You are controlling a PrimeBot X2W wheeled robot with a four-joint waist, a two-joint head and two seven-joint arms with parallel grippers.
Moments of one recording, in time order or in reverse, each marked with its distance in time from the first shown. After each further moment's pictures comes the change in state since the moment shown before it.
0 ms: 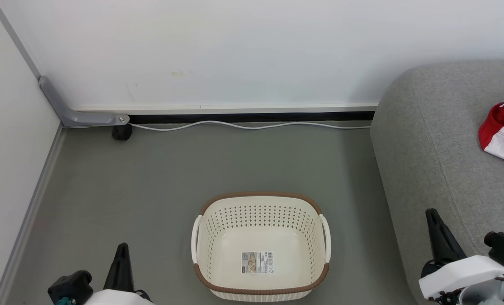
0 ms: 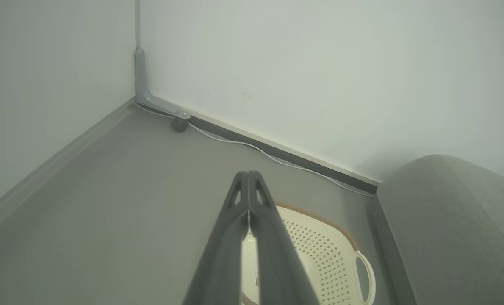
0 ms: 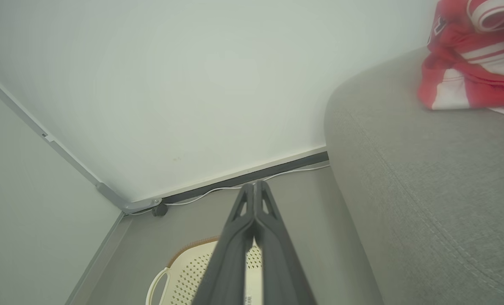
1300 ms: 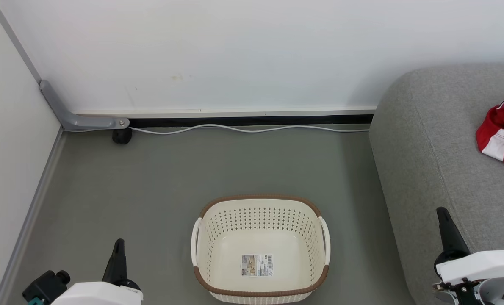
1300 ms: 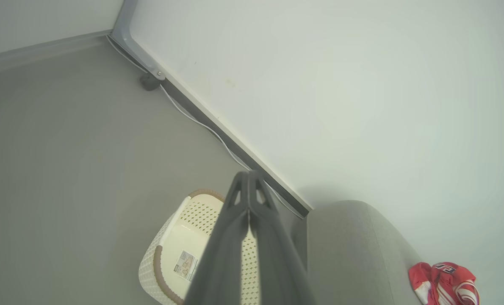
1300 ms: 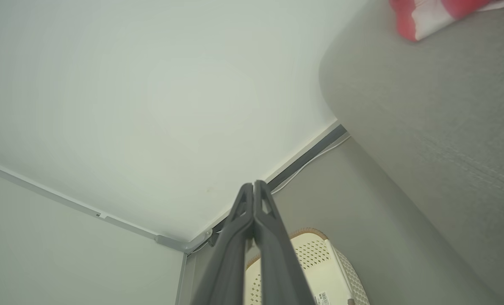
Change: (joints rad) left arm -0.024 0.001 0.044 -0.010 -0.423 -0.072 0.113; right arm 0.000 0.040 -0.088 -0.032 0.381 0.000 0.113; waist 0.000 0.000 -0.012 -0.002
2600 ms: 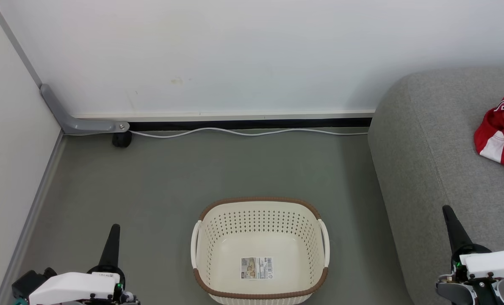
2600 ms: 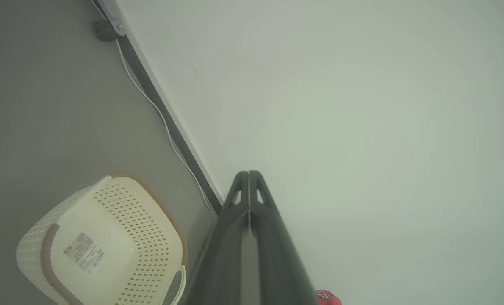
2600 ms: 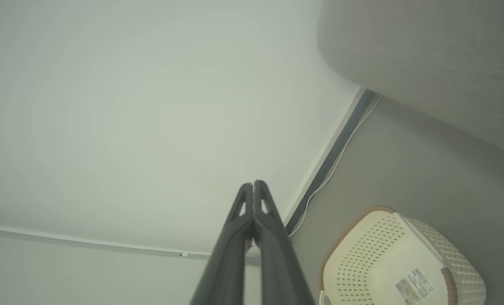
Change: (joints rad) left arm -0.041 0.004 0.046 -0.011 -0.427 -0.068 0.111; right arm 0.001 0.047 -0.092 -0.030 0.379 0.000 0.109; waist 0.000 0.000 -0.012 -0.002
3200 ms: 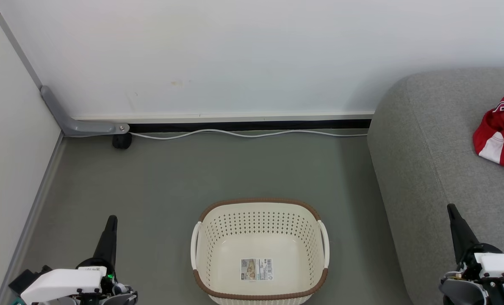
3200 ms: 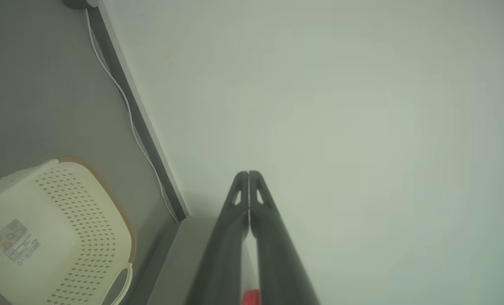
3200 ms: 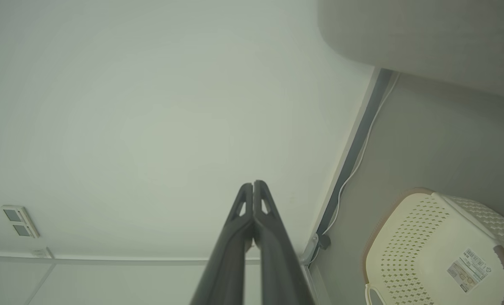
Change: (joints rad) left arm -0.020 0.001 0.021 -0.007 -0.204 -0.035 0.052; right arm 0.004 0.019 -0.048 -0.016 0.185 0.000 0.056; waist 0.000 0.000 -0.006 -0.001
